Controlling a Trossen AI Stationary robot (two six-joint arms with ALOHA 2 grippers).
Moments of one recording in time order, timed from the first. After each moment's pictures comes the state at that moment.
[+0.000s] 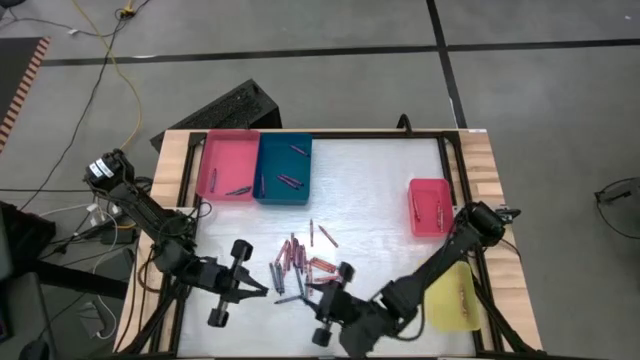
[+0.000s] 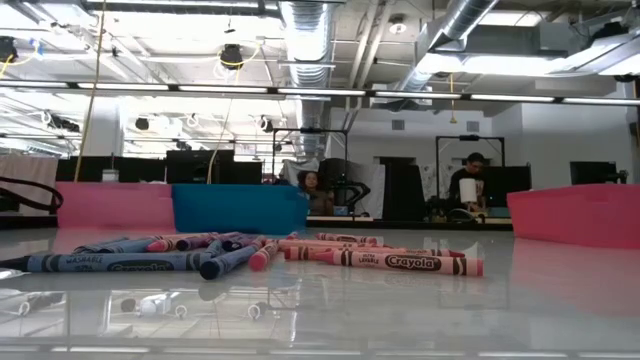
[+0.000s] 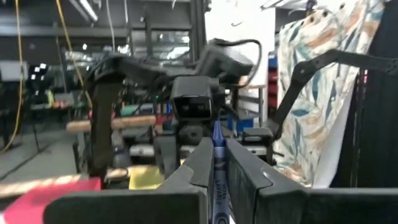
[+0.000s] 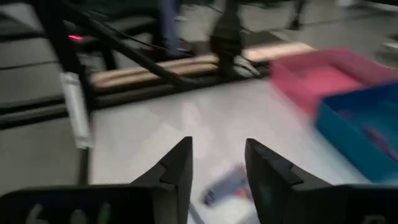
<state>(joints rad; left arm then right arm) -0.81 1.25 0.56 1.06 -0.55 0.22 0.67 1.95 1.71 -0.24 0.94 0.46</state>
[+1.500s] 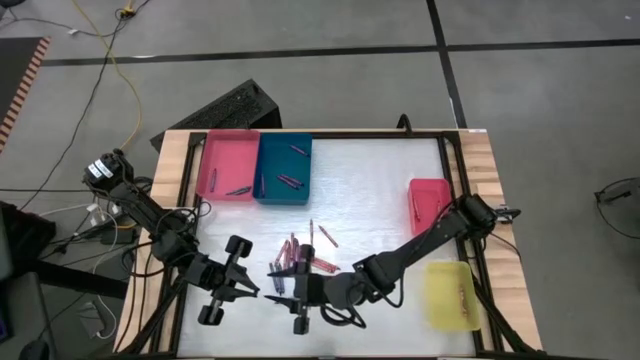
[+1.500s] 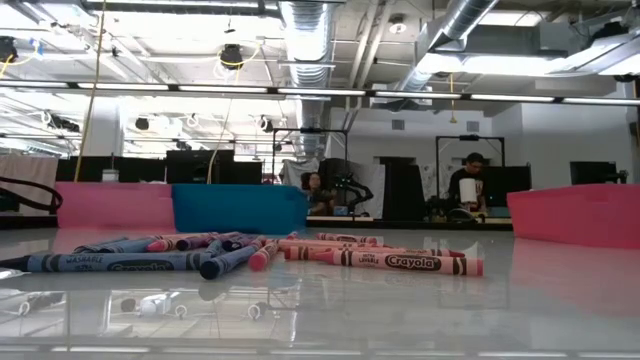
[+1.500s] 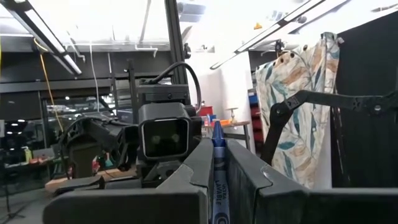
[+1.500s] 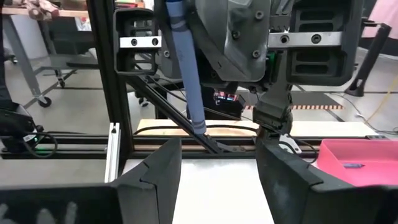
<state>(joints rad) -0.76 1.25 0.56 1.23 -0.37 0.32 0.51 1.95 1.71 0.17 0.58 0.02</state>
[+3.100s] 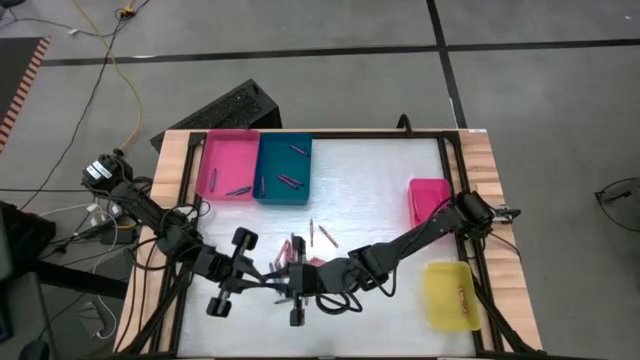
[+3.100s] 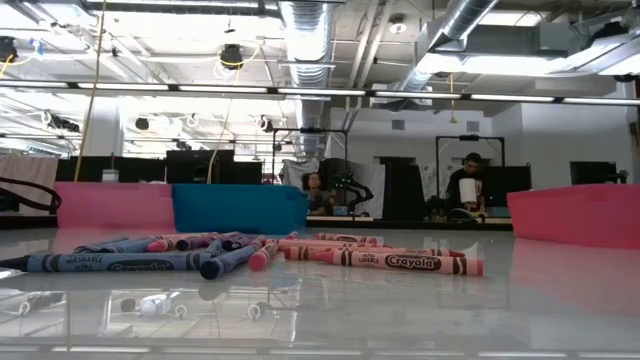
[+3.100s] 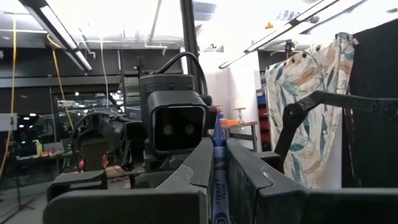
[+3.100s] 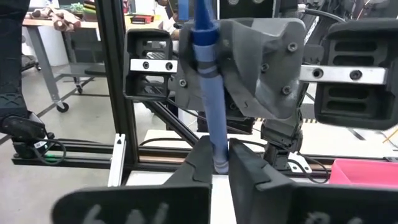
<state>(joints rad) -0.68 1.25 0.56 1.22 -0.33 0.27 0.45 1.95 1.71 0.23 0.47 -0.02</state>
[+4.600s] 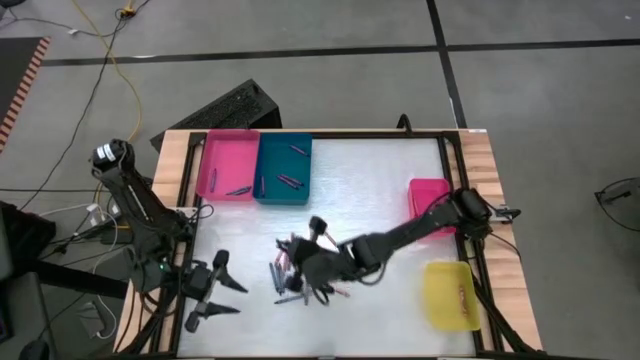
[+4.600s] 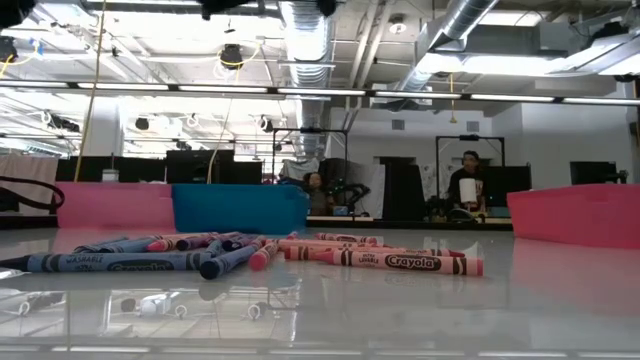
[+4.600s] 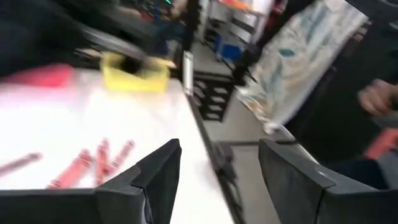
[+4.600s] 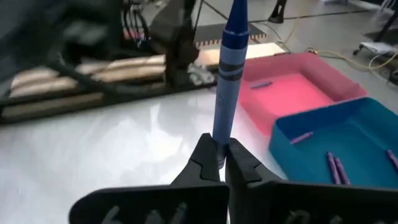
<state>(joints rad) -1.06 1.04 0.56 0.39 -0.74 -0.34 0.36 1.95 1.71 -0.19 0.73 0.28</state>
